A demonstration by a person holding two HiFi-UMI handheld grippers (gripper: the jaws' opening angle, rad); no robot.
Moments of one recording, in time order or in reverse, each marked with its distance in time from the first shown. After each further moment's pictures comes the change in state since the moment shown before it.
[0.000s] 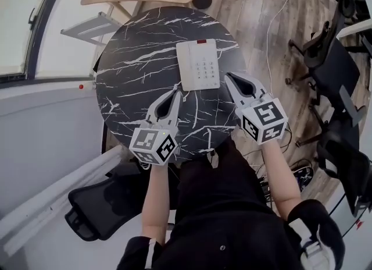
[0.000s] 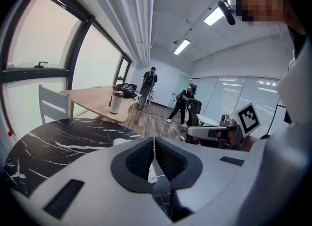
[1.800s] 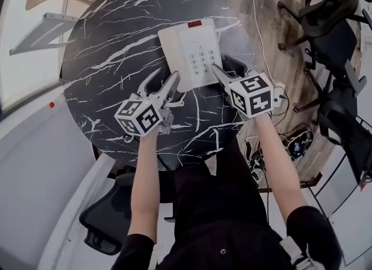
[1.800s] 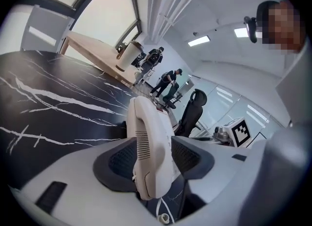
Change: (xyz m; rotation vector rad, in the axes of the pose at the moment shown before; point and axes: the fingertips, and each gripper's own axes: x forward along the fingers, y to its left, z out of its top) left arm 0.127 0.120 -0.120 -0.286 0.235 -0.242; right arm 0.125 -0.061 -0.156 0.153 0.374 -0.153
